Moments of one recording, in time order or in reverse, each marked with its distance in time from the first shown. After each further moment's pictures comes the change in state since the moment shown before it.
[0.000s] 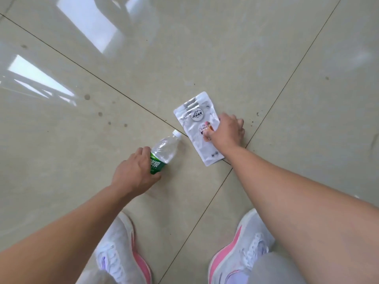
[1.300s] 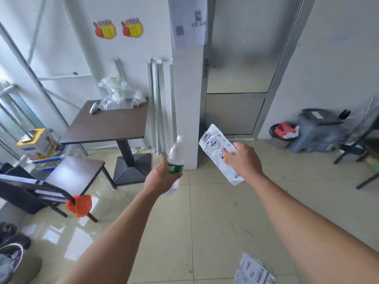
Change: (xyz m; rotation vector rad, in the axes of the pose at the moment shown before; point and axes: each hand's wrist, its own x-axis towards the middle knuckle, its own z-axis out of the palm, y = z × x) left_hand -0.601 0.473 -0.733 -0.222 0.423 0.749; right_hand -0.561 -0.012 -0.957 0.449 0.810 0.156
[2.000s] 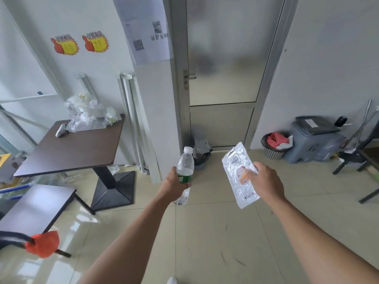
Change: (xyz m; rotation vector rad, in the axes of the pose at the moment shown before) left_hand 0.200 0.133 0.162 -0.104 -0.129 -0.067; right_hand 0.198 0.180 -0.053 -0.007 0.020 0.156
